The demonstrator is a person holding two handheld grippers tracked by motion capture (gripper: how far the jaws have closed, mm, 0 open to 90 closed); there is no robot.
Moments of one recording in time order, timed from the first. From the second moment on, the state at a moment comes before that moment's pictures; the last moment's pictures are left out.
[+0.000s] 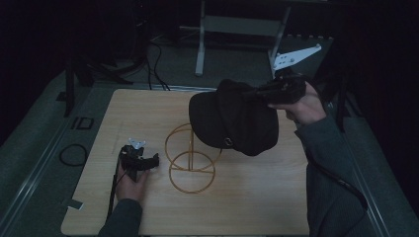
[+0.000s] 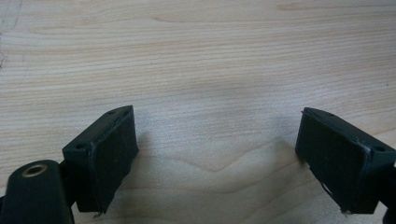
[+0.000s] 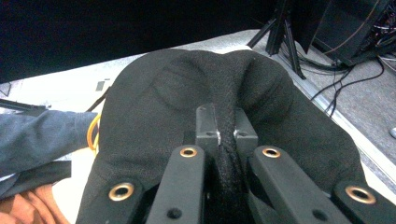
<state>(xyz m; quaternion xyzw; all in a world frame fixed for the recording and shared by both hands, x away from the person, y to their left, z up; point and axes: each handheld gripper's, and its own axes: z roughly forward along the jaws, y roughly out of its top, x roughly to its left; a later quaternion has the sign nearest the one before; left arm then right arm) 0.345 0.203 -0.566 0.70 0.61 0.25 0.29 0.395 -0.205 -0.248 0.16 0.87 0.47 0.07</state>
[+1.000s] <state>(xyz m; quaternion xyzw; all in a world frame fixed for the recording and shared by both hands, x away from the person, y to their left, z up) 0.345 0.203 -0.566 0.70 0.61 0.25 0.29 0.382 -0.130 -0.238 0.09 0.88 0.46 0.06</state>
